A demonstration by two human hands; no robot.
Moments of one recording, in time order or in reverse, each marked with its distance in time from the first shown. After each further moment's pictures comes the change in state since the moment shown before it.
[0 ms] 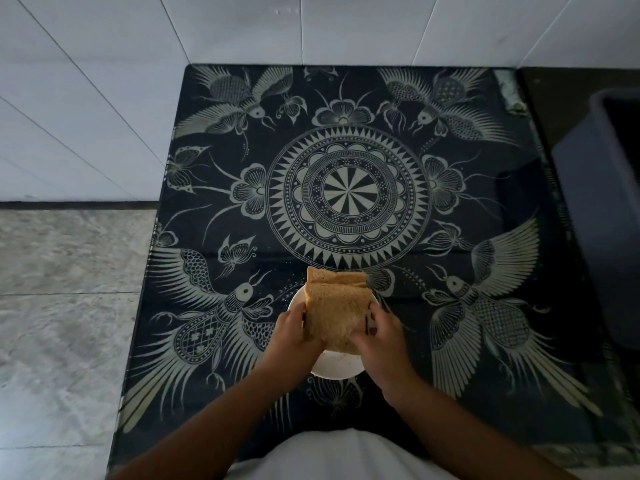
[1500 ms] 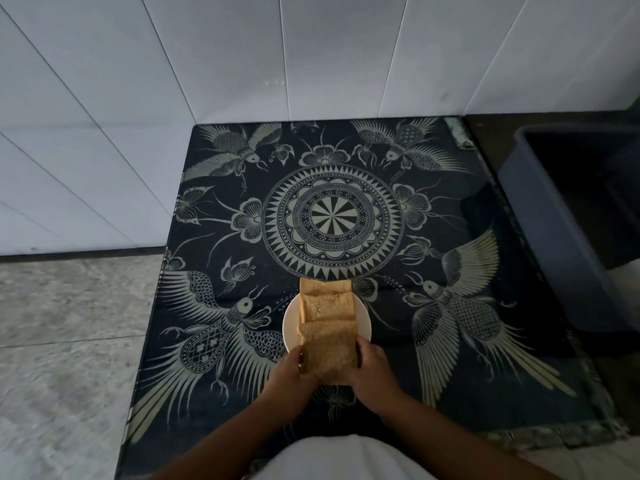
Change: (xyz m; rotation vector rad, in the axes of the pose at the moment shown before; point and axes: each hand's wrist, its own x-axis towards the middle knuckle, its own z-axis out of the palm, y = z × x) left_hand -0.046 -0.038 0.023 -0.054 -0.059 0.054; right_hand -0.047 0.034 0.002 -0.092 -0.090 -0.058
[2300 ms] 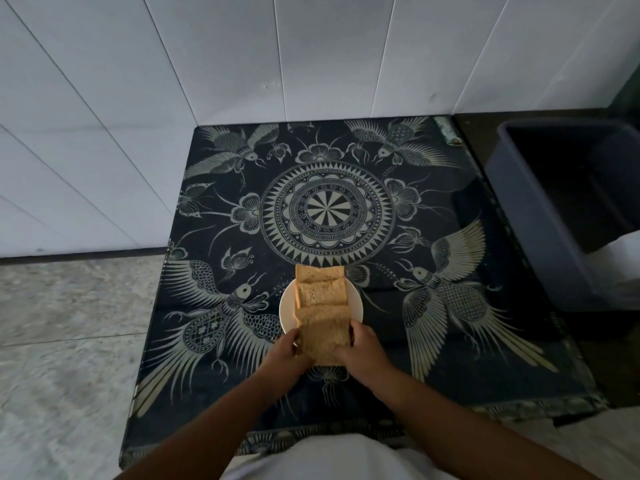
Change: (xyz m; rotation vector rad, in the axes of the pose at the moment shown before) left_hand -0.013 -0.003 0.002 -0.035 -0.026 -0.004; right_hand -0.007 0.006 -0.002 -0.030 0.008 -0.027
